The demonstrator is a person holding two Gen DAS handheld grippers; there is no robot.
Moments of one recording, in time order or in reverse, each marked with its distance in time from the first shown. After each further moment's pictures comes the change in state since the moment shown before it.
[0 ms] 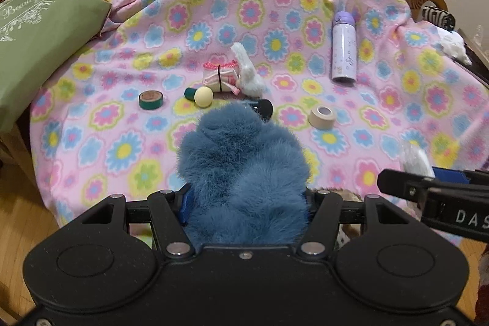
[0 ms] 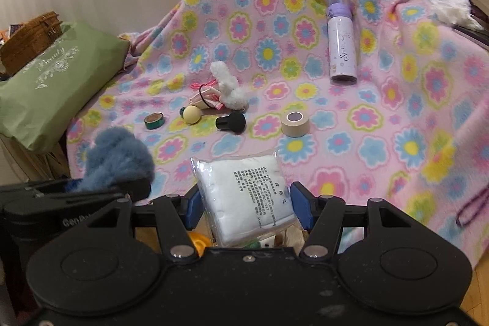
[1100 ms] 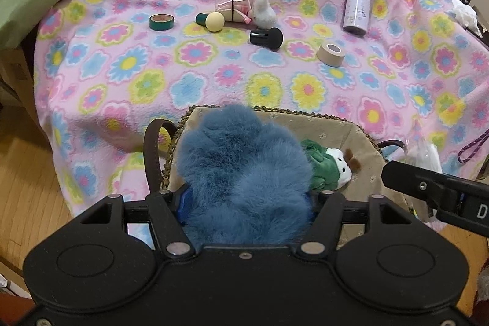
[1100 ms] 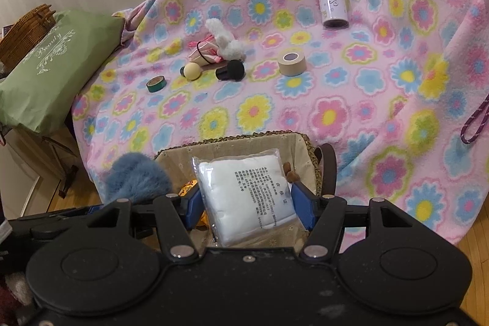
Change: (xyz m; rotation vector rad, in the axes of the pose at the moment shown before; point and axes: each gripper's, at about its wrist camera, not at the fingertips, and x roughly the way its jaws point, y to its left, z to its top) left arm 0.003 0.005 -0.055 -0.102 0.175 0.002; right arm -0.010 0.001 -0.043 0.097 0.134 0.022
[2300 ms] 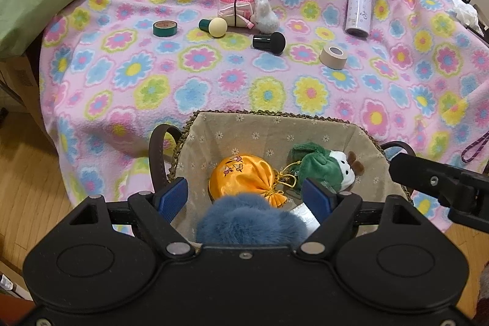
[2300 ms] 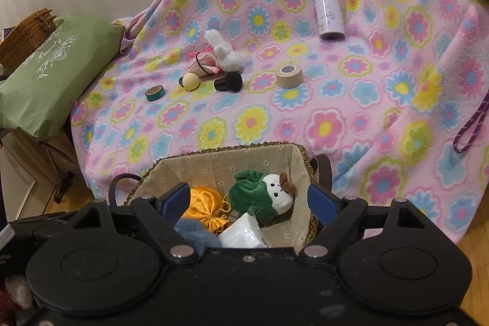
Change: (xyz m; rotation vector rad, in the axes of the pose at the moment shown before) left arm -0.003 -0.002 0.001 0.012 -0.019 0.022; right arm -0.009 -0.002 0.002 -0.018 -0.050 -0.016
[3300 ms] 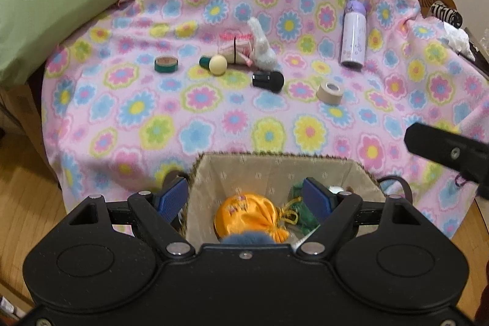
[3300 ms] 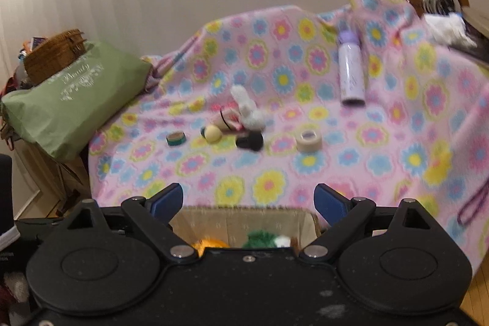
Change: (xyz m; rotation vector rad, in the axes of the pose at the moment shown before) left arm -0.013 0.010 0.022 0.013 -0.121 -0.019; right arm -0.017 0.008 0.027 -0.118 -0.208 0.077
